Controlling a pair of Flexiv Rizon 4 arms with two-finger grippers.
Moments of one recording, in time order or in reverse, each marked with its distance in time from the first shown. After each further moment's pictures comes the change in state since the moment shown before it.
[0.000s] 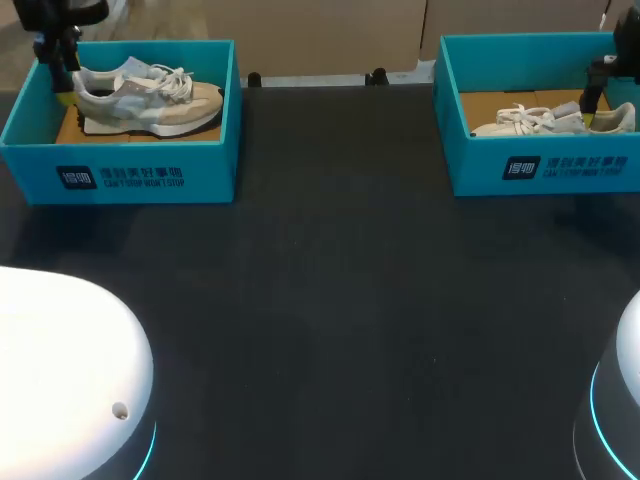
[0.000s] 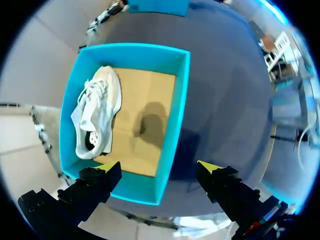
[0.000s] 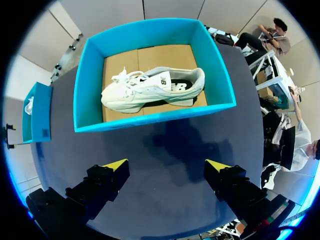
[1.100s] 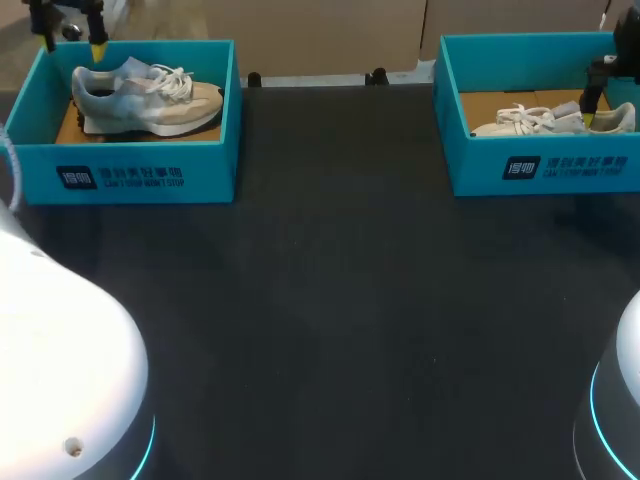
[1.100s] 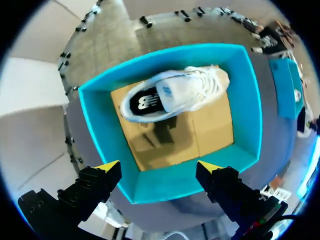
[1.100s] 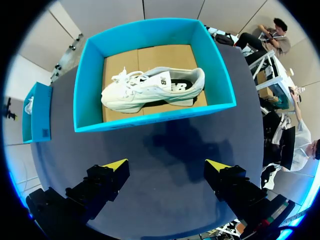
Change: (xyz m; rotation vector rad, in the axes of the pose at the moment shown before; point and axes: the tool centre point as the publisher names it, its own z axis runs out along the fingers) left arm -0.112 0.000 0.017 -0.140 0.072 -1.085; right arm 0.000 0.000 0.000 0.000 0.000 0.000
